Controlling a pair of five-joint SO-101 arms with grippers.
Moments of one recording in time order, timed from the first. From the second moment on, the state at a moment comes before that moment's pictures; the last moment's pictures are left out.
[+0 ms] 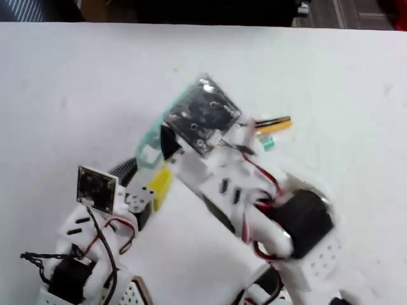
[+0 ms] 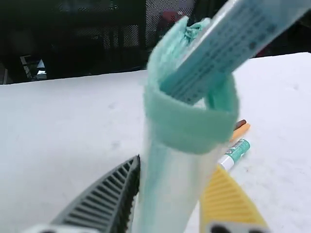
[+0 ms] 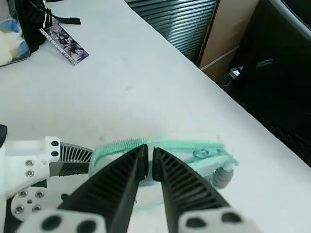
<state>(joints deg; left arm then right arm) 16.8 -104.6 76.4 56.0 6.3 -43.1 -37.8 -2.1 76.3 16.0</state>
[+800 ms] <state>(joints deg) 17.2 -104.8 76.9 56.0 6.3 -35.3 -32.6 -8.2 73.7 16.0</state>
